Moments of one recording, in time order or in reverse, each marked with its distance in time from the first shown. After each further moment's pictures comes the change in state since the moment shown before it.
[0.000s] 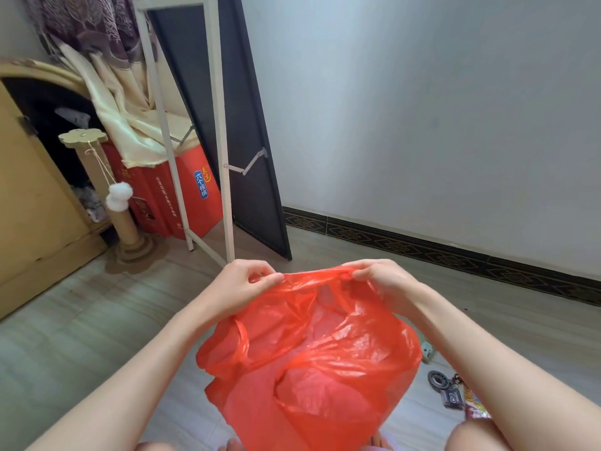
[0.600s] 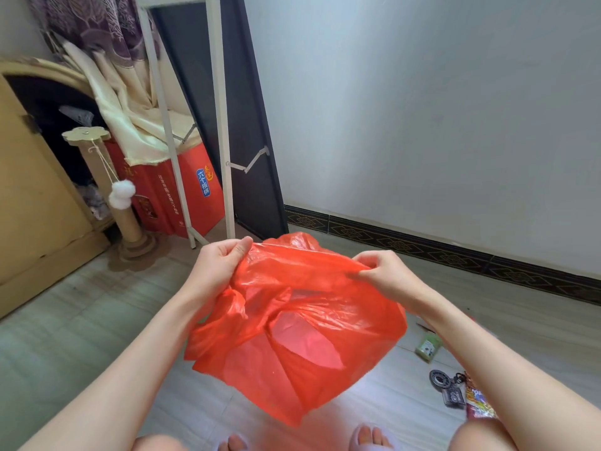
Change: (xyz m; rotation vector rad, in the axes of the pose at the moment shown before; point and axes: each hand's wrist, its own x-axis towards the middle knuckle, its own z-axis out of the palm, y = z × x) left_hand 0.001 0.003 -0.015 -0.537 0.332 -0.243; right_hand -0.004 -0.002 -0.008 -0.584 0.058 -0.289
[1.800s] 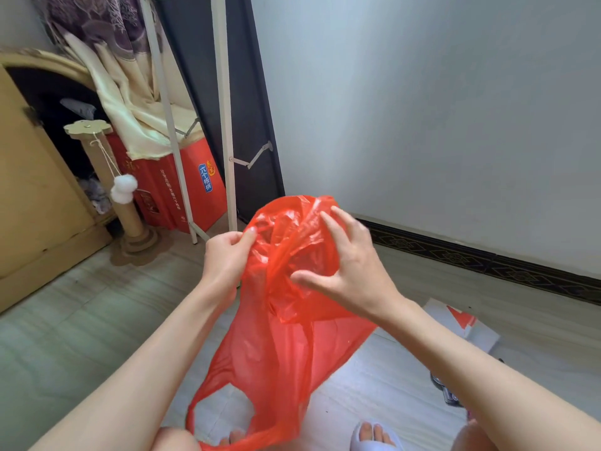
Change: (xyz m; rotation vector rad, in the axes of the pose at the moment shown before) left_hand 0.004 0.007 0.018 -0.047 0.203 -0.091; right_hand -0.017 -0.039 0.039 -0.318 0.246 -0.466
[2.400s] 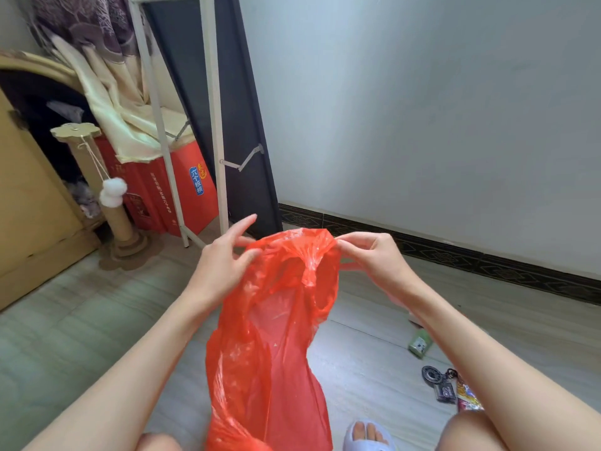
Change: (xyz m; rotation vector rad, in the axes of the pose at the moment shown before) left_hand -0.004 -0.002 -0.012 0.529 -0.204 0.454; right_hand 0.008 0.025 -0.029 0.758 -0.070 0.339
